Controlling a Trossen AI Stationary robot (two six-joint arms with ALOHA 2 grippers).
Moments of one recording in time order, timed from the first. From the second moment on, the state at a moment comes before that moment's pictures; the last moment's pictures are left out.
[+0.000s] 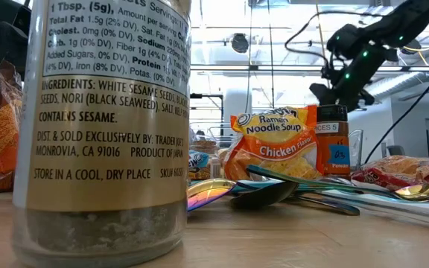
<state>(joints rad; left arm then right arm) 0.00 0.01 0.04 -0.05 0.06 0.12 -0.96 1.11 0.69 -0.23 0.18 0.14</state>
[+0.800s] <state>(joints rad) 0.00 0.01 0.04 -0.05 0.06 0.12 -1.02 1.31 0.69 -0.13 0.24 0.14</state>
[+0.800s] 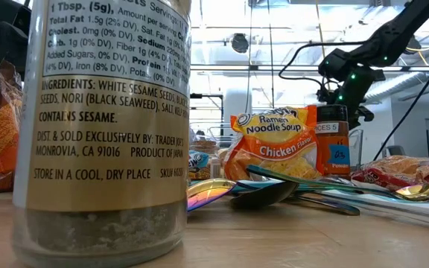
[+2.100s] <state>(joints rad) 0.00 0.01 0.04 -0.05 0.06 0.12 -0.46 0.90 0.59 0.06 -0.32 0.41</state>
